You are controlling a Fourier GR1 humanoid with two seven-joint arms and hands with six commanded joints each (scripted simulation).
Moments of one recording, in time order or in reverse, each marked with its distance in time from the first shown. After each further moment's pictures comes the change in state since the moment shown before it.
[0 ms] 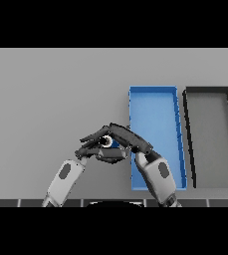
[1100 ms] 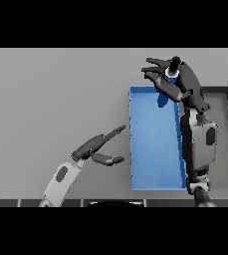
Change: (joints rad) left arm 0.035 0.032 -0.006 -0.051 -0.007 0.009 0.014; right arm -0.354 -0.351 -0.452 0.188 -0.194 -0.318 0.167
